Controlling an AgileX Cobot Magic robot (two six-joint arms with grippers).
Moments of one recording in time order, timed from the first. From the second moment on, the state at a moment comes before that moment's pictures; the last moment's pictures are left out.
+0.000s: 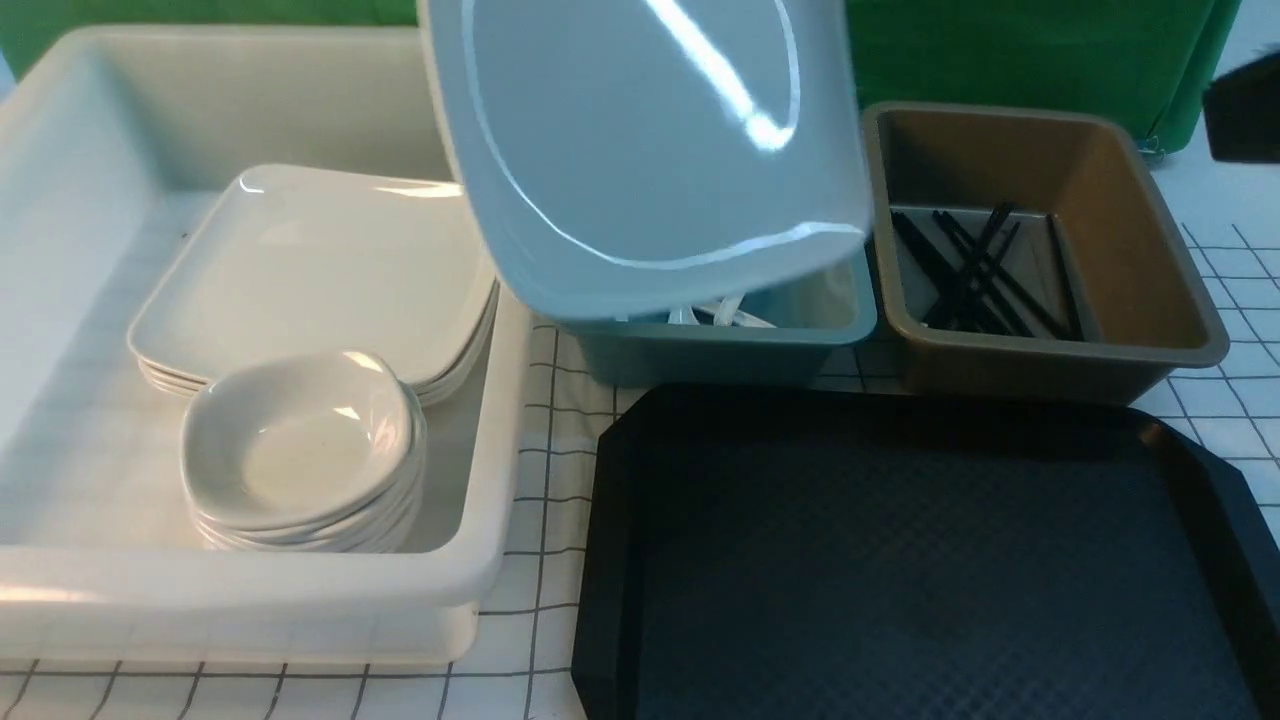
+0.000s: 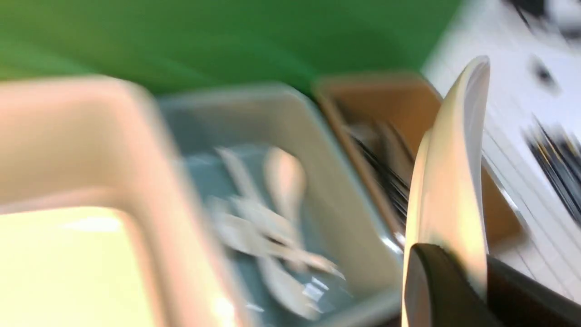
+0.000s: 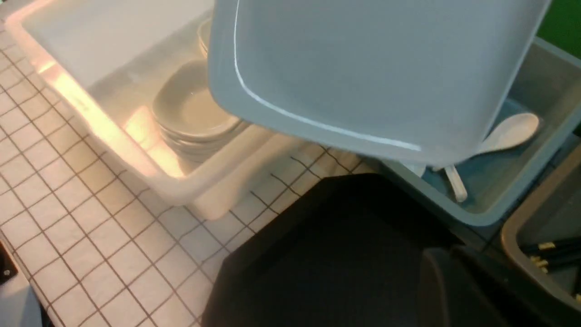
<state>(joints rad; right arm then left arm) 0.34 1.11 -1.50 0.48 1.16 -0.50 -0.08 1.59 -1.89 -0.47 0.97 0.10</state>
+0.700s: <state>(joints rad) 0.71 1.53 -1.81 0.32 1.11 -0.38 0.46 1.58 -1.17 -1.18 0.49 0.50</state>
